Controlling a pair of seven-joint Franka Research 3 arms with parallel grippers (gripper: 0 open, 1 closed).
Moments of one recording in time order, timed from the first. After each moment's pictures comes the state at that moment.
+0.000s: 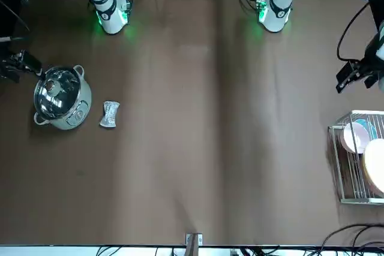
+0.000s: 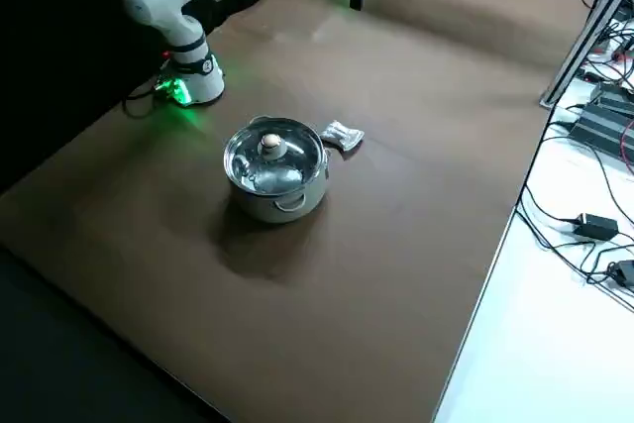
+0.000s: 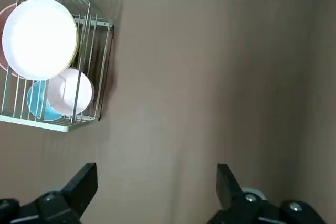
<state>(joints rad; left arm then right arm) -0.09 -0.04 0.06 -1.61 0.06 1.73 -0.15 0.02 0.04 -0.06 -1.48 0.05 1.51 -0.06</state>
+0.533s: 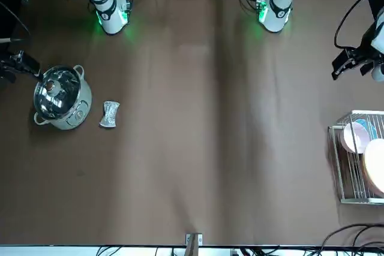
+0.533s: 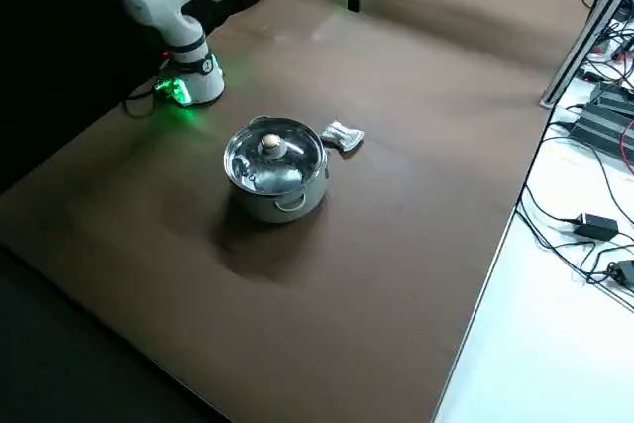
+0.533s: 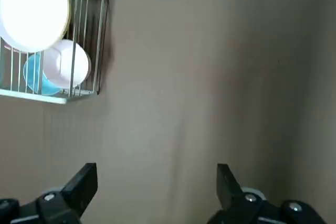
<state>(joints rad) -0.13 -0.04 0.08 -1.60 0.06 1.60 -0.15 0.02 0.04 -0.06 -1.48 0.01 1.52 -0.06</state>
